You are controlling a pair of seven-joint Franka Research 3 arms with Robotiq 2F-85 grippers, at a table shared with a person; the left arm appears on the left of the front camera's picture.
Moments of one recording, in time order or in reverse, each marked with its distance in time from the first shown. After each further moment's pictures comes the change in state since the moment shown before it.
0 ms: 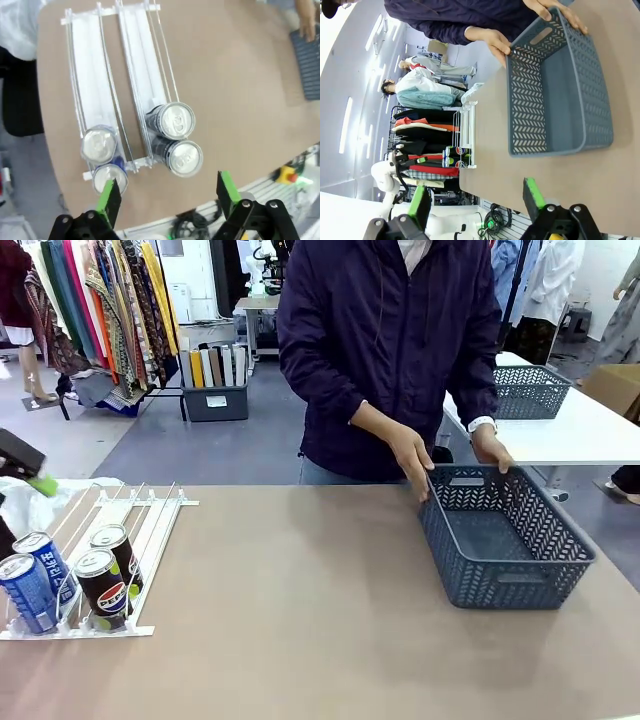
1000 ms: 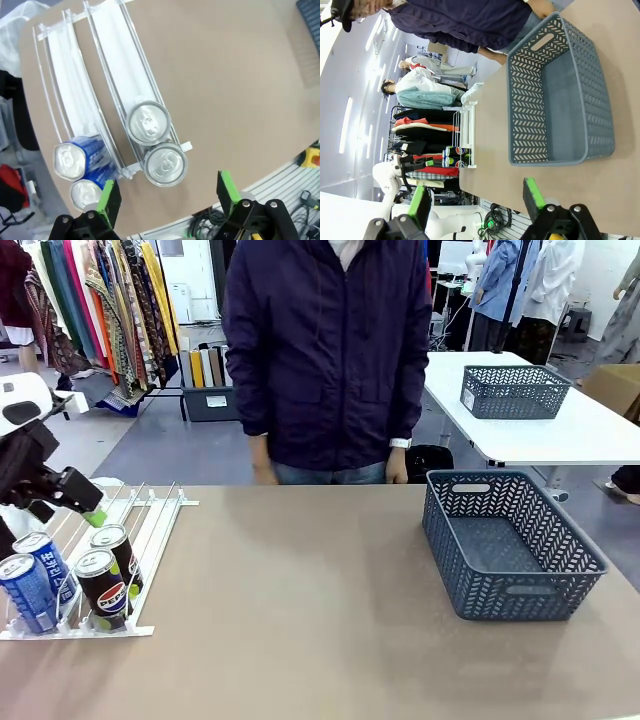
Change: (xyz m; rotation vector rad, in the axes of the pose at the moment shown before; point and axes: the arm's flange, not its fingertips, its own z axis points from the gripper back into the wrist) left arm -0.008 -0.056 -0.038 0.075 0.048 -0.170; right arm 0.000 0.000 0.000 0.000 0.000 0.000
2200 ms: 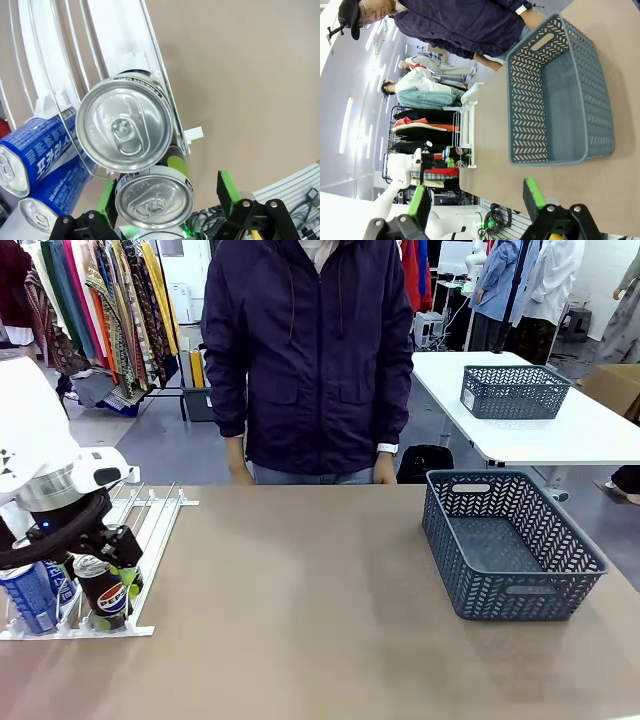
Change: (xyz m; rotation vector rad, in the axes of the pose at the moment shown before) left arm 0.003 -0.016 -0.104 0.093 0.271 0.091; right arm 0.000 0.000 0.000 0.000 0.000 0.000
